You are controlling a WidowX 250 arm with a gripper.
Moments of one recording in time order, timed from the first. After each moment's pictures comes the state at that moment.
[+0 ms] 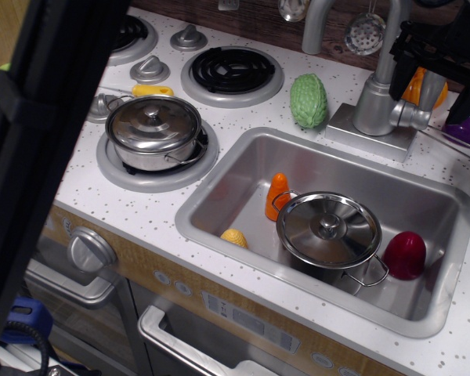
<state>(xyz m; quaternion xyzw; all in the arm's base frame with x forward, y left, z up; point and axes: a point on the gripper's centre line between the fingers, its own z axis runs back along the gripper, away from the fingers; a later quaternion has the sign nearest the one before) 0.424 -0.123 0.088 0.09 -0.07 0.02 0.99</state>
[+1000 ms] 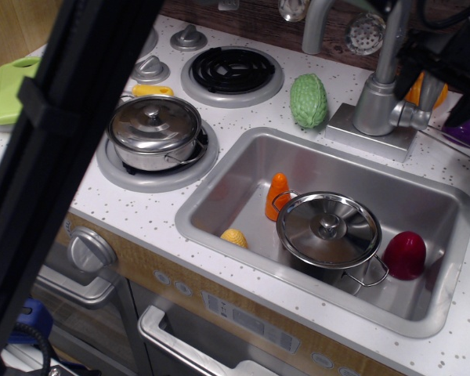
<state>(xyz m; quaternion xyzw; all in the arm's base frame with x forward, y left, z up) 0.448 -0.130 0.085 0.14 -0.15 -0.01 0.98</state>
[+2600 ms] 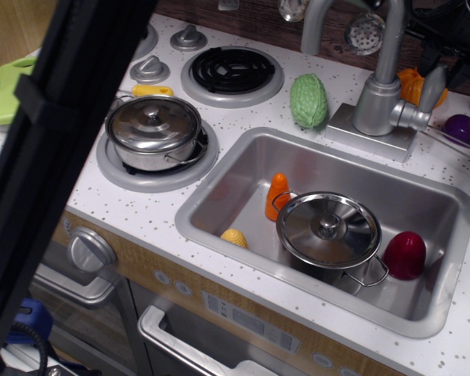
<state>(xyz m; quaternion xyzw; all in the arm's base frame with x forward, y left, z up) 0.470 -0.123 0.082 0.10 -0.22 0.03 0.97</state>
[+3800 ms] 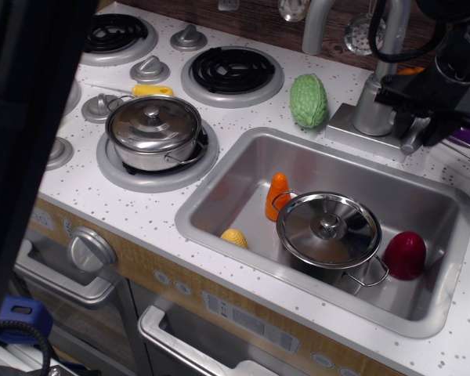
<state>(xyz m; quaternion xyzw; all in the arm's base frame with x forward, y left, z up) 0.419 -0.126 0.041 0.06 -0.15 0.08 0.98</state>
